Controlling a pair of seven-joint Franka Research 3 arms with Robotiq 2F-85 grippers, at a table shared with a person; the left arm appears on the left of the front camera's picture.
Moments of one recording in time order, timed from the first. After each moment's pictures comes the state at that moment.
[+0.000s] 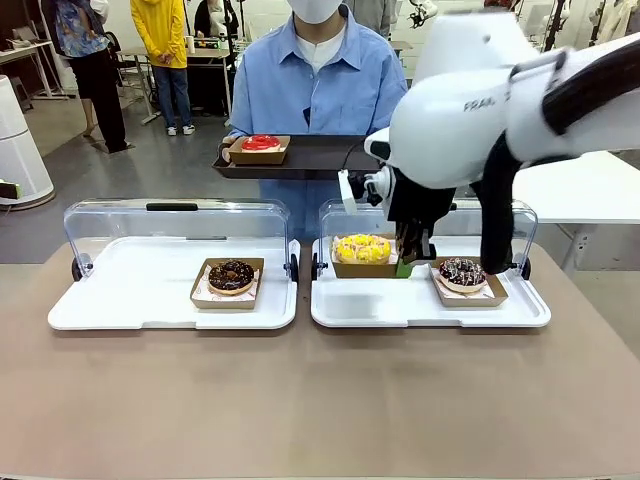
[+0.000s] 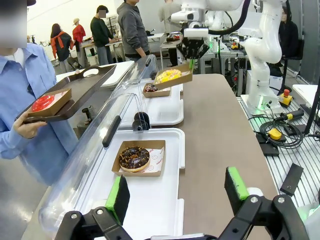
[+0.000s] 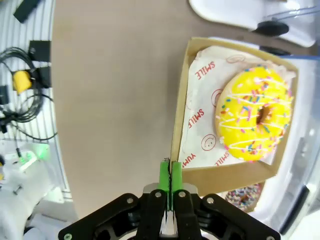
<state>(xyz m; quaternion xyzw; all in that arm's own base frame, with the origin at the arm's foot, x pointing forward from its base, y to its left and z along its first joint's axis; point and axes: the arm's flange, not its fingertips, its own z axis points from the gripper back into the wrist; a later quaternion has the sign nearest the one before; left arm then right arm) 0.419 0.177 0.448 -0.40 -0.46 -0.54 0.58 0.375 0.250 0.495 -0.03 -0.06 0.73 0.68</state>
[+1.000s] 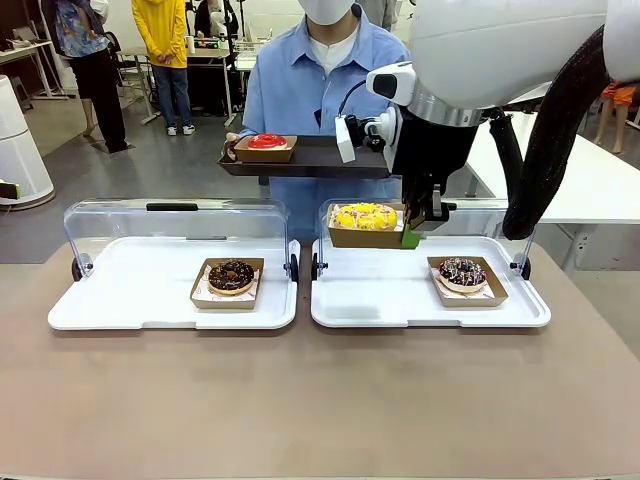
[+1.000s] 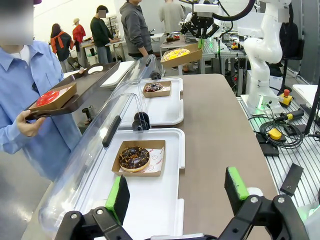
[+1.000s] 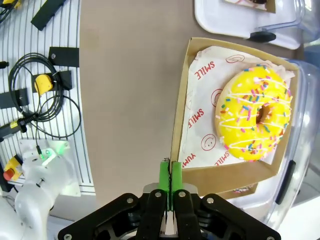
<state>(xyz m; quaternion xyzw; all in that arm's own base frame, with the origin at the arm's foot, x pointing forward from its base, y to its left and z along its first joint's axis) 0.419 0.177 0.448 -0.40 -0.46 -0.54 0.58 0.340 0.256 0.565 -0.03 -0.07 0.72 0.69</state>
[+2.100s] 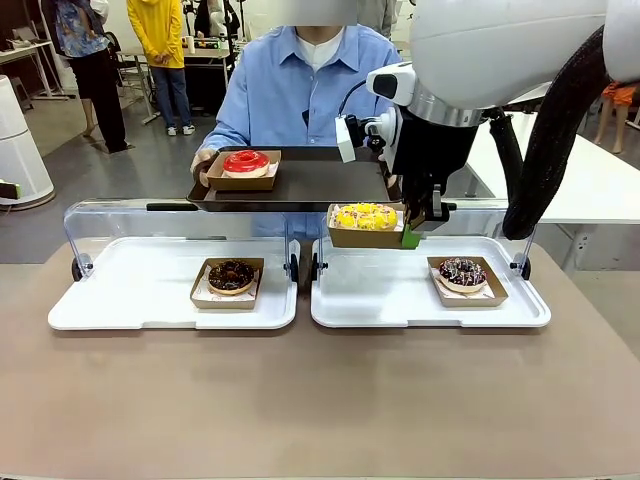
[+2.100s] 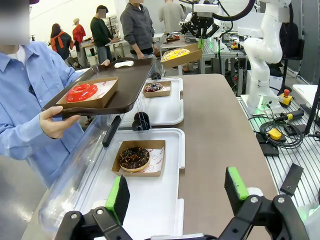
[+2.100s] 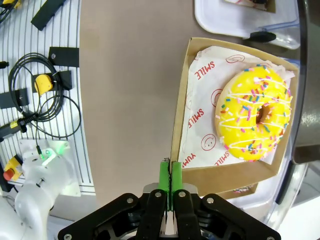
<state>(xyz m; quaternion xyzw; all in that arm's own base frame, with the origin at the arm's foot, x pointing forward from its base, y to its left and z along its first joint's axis) 0.419 0.177 0.448 -0.40 -0.46 -0.54 0.58 0.340 0.256 0.565 -0.03 -0.07 0.72 0.69</state>
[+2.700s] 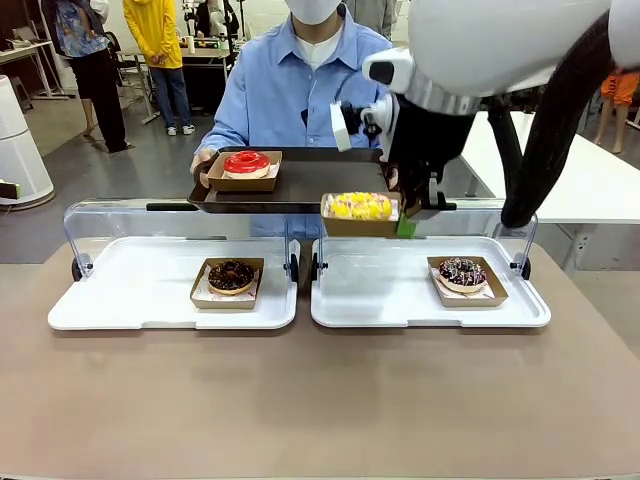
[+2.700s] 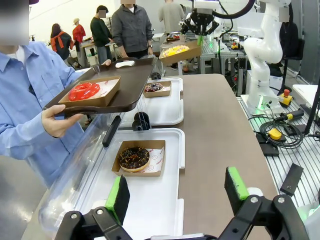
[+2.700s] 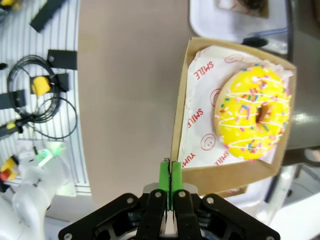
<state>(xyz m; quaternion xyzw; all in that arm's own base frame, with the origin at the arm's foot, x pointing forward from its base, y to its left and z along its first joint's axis) 0.419 0.177 0.448 -0.40 -0.46 -0.54 0.58 0.340 0.264 0.585 -0.04 -0.08 0.72 0.69</state>
